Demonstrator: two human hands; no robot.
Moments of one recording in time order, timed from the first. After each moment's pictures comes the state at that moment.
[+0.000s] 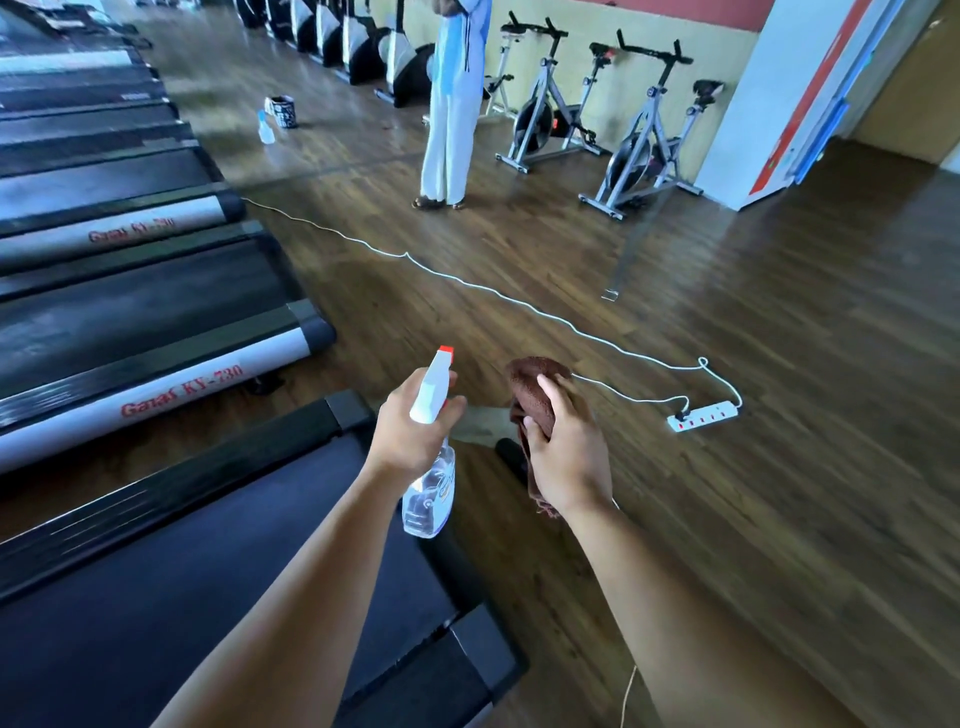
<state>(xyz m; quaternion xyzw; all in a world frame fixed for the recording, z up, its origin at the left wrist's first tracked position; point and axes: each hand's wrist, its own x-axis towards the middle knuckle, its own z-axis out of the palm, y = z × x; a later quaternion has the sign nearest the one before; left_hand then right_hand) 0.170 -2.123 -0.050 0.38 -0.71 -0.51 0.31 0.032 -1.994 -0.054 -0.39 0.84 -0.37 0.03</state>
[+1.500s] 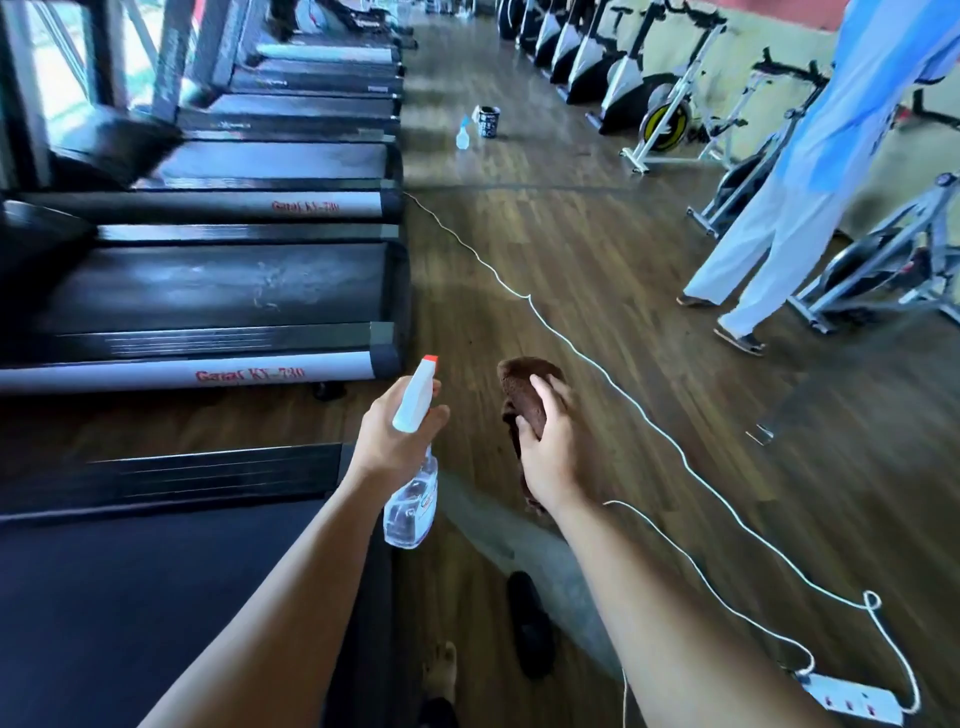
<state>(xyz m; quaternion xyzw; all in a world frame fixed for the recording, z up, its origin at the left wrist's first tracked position) -0.101 -2.369 -0.076 0.54 -0.60 -0.39 0.44 -0.296 -2.335 -0.089 -0.57 0.69 -0.43 0.12</state>
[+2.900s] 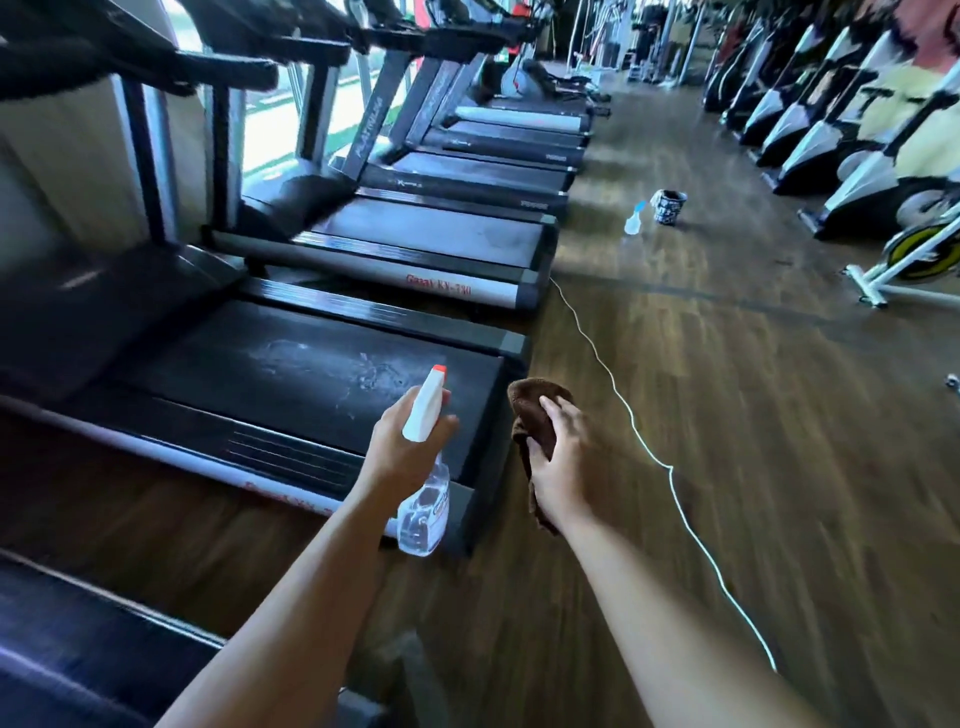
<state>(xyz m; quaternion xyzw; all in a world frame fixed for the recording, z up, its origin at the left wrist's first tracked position) -0.062 -2.970 -0.039 0.63 -0.51 -0.30 0.51 -0.256 -3.020 -0.082 -0.68 0.57 -0.42 0.19</state>
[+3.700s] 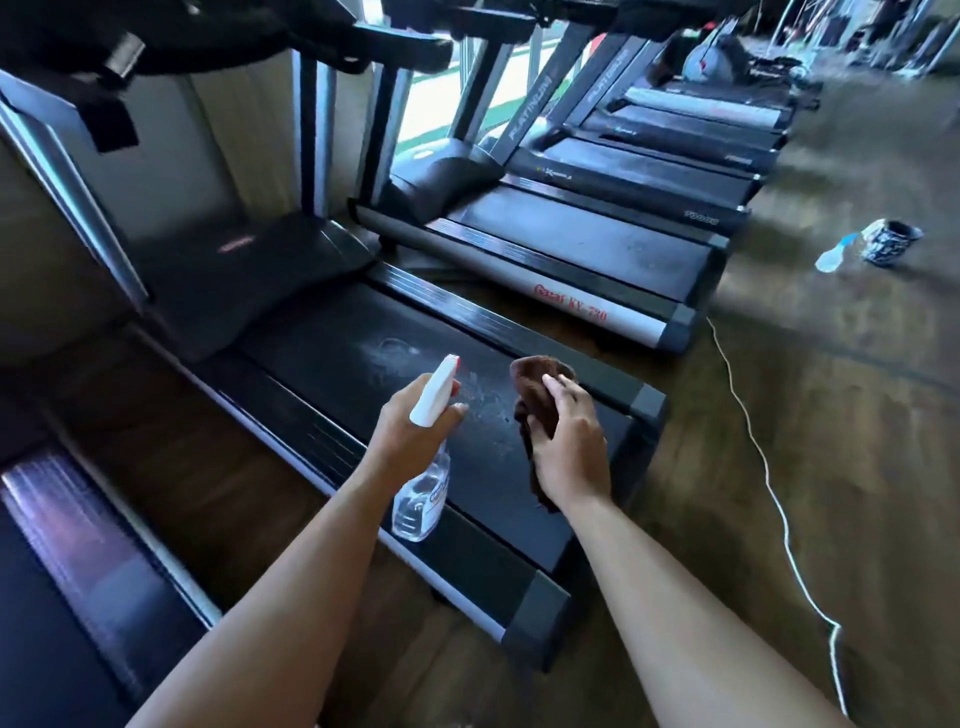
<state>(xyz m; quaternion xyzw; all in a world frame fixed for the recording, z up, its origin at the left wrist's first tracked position) 0.169 -3.165 -0.046 0.72 -0.43 -0.23 0.50 -0.005 -3.261 -0.061 -0.78 0.47 -0.32 0.24</state>
